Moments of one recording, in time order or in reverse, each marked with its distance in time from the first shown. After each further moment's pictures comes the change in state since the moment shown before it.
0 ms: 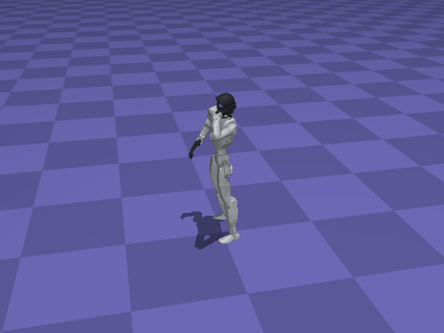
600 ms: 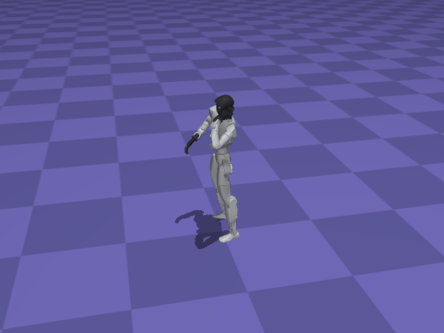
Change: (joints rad) left arm 0.275 0.014 0.043 -0.059 -0.143 -0.053 -0.028; right arm 0.030 -0.083 -0.086 -0.490 0.118 -0.078 0.109; waist 0.010 -0.054 0.107; left_leg 0.032 0.002 0.032 0.020 -0.010 0.010; right_leg -0.006 -0.008 0.047 0.046 -0.009 0.012
